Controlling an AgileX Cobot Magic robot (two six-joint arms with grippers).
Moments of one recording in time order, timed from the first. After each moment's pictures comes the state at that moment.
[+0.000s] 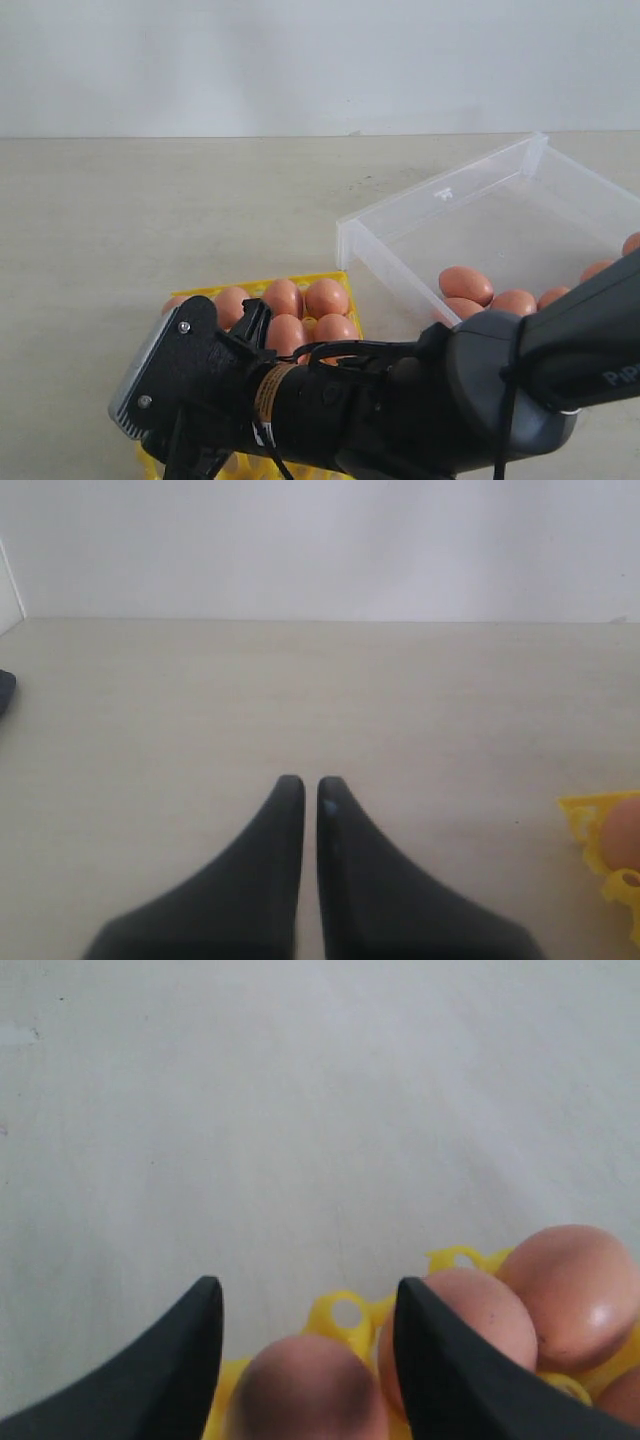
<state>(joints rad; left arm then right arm) 0.11 0.00 0.00 -0.19 0.29 0.22 0.92 1.95 -0.80 -0.17 -0.60 -0.12</state>
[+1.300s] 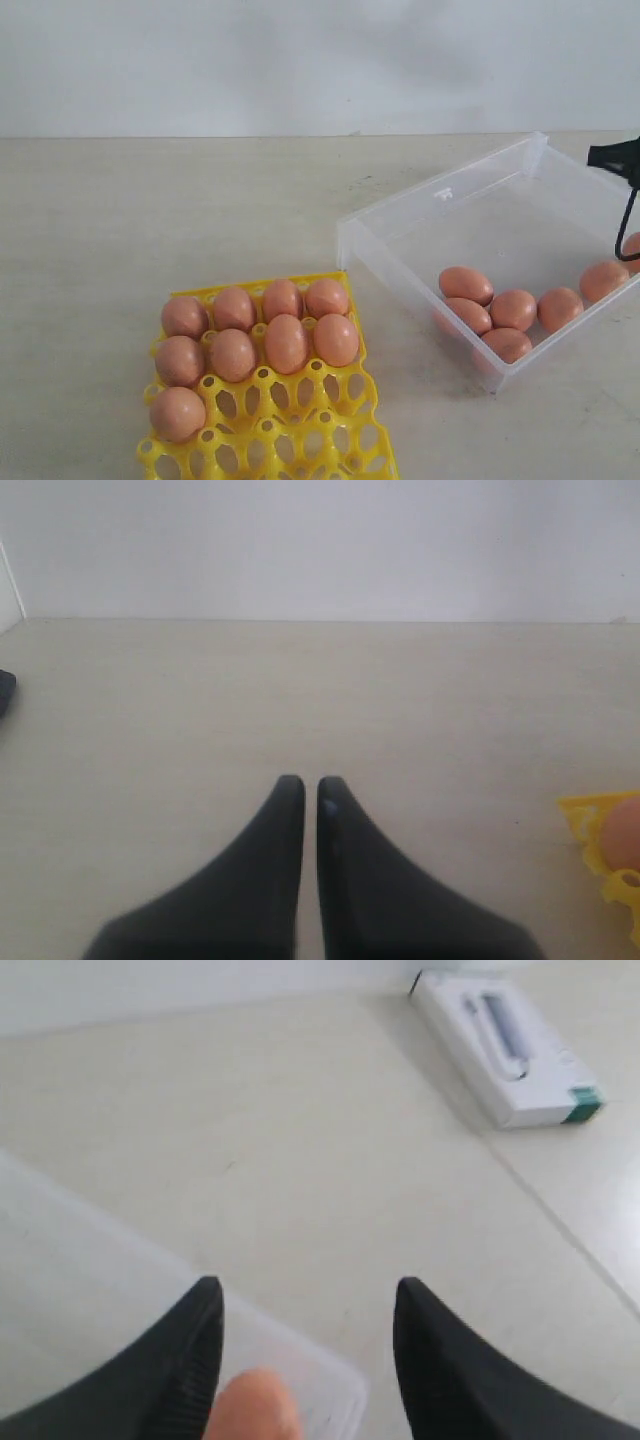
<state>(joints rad) 0.11 0.00 0.00 -0.19 0.29 0.22 0.02 1.70 -0.85 1.43 -0.71 -1.16</state>
